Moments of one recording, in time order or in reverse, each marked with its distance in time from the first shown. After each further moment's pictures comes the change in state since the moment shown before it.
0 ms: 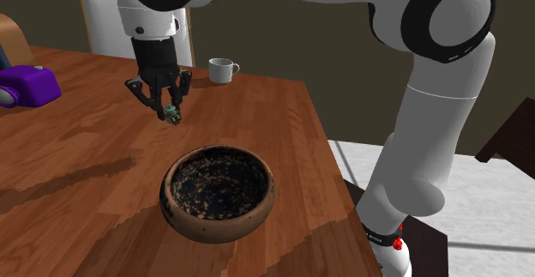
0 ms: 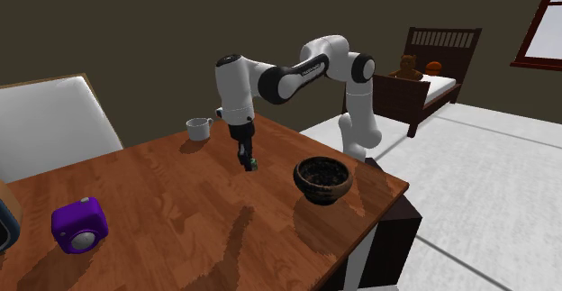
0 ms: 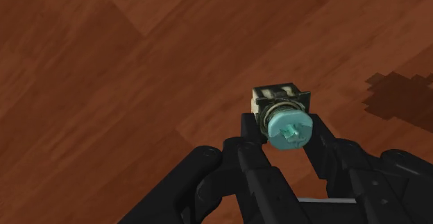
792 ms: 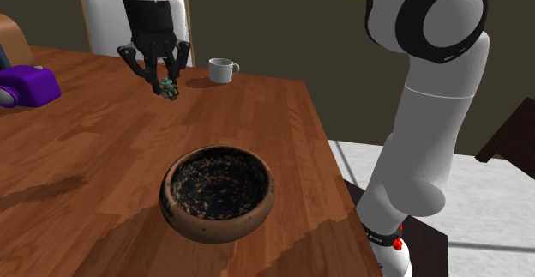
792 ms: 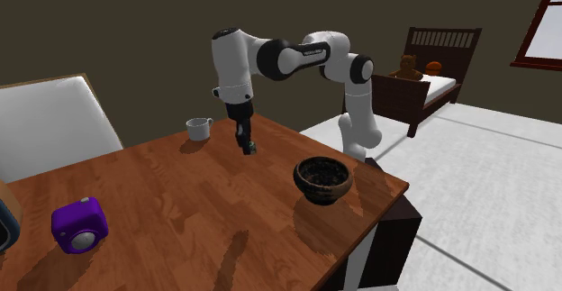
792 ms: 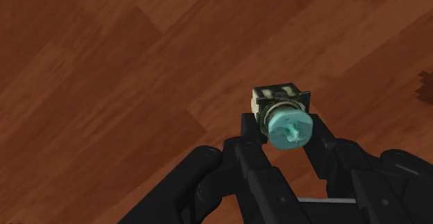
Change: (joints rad) arm 0.010 0.027 0.004 0.199 -0.008 -0.173 0.006
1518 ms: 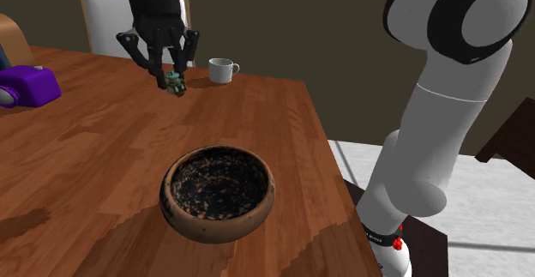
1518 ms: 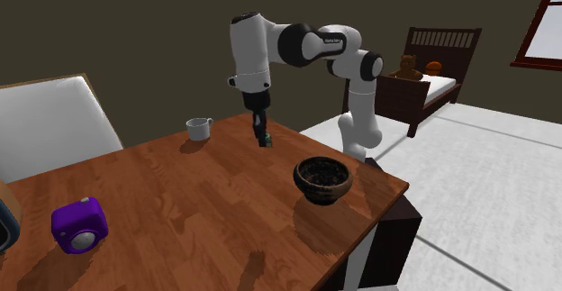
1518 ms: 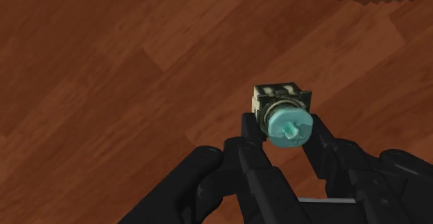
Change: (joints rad) arm 0.021 -0.105 0.024 -0.042 0.039 -0.057 0.046
